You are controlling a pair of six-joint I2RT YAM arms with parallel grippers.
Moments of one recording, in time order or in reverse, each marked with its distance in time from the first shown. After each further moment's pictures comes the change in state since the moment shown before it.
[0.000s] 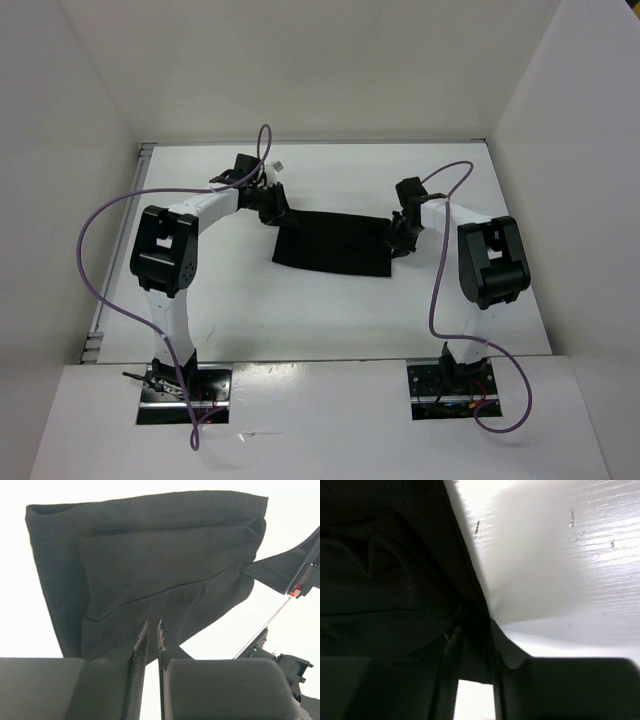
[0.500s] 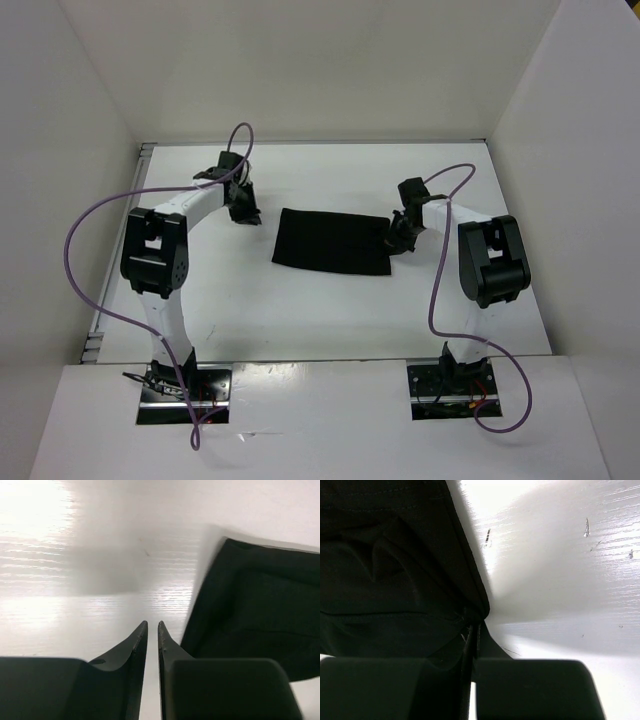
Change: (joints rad) left arm 0.080 -0.033 0.011 -0.144 -0.425 0.054; right arm -0.013 0.010 -0.013 0.048 -0.062 0.028
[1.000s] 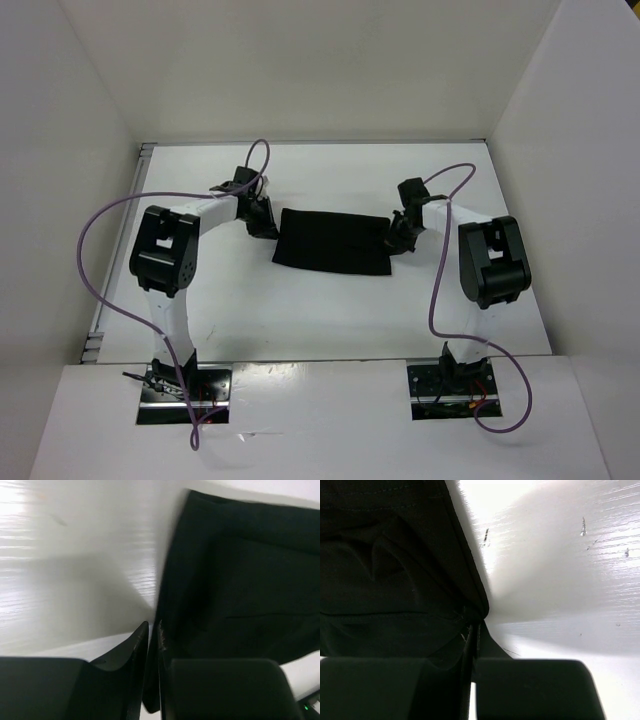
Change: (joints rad) left arm -0.069 0.035 -0.105 0.110 0.081 -0.059; right arm -0.001 -0.009 -0.005 0.000 0.011 -0.001
